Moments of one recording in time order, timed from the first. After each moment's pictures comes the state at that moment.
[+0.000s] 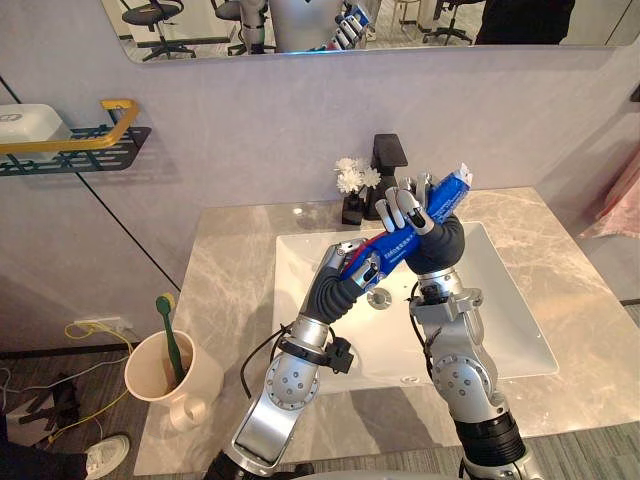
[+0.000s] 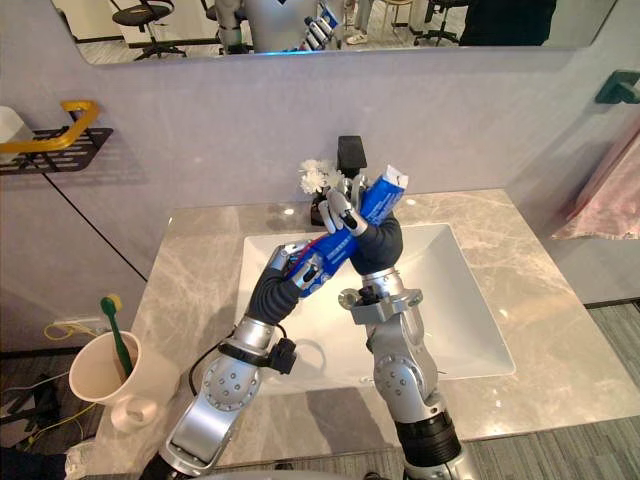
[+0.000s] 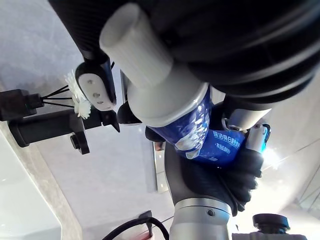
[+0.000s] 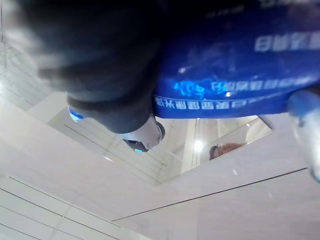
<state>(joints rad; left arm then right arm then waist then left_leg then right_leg) 0.02 0.08 -0.47 -0.39 0.28 -0.12 0.18 -0.17 -0.05 0.22 -0.33 0.85 -0.16 0.22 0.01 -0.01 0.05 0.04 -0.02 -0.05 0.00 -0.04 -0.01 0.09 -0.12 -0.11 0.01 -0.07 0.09</state>
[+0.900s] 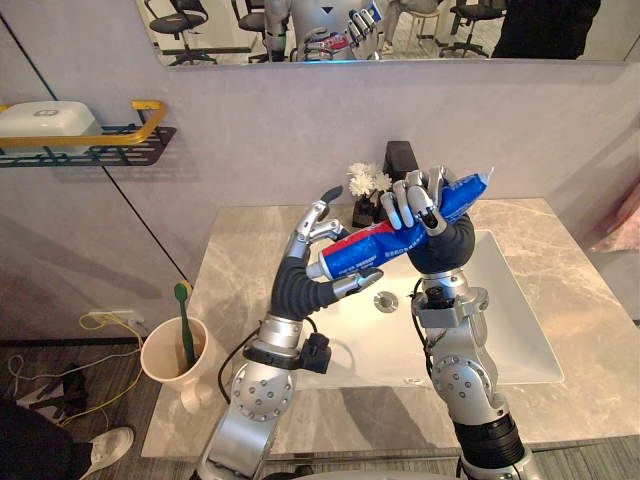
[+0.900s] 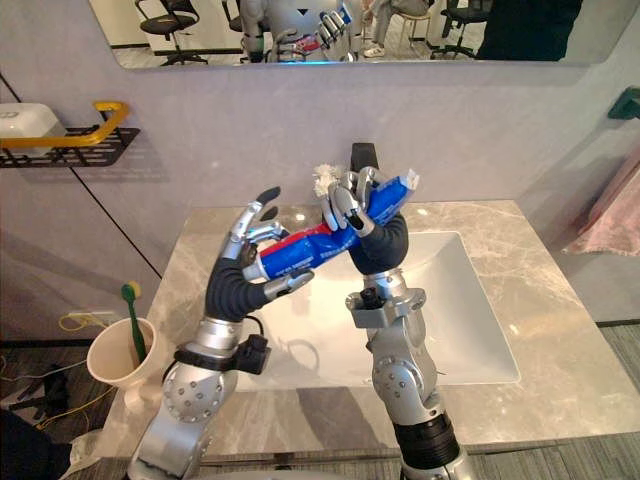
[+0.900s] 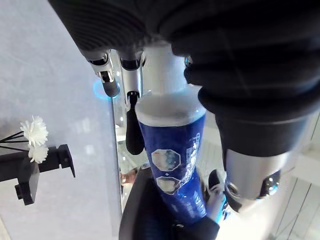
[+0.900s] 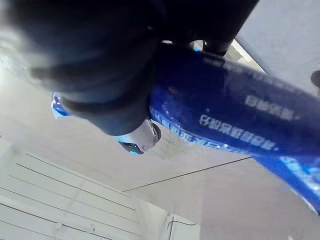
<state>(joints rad) 0.14 0.08 -0.21 -0.84 0.07 -0.18 0.23 -0.10 -0.08 0.17 -0.30 0.79 -0.15 0.24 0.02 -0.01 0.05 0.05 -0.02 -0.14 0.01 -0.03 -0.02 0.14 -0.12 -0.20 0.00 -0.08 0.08</state>
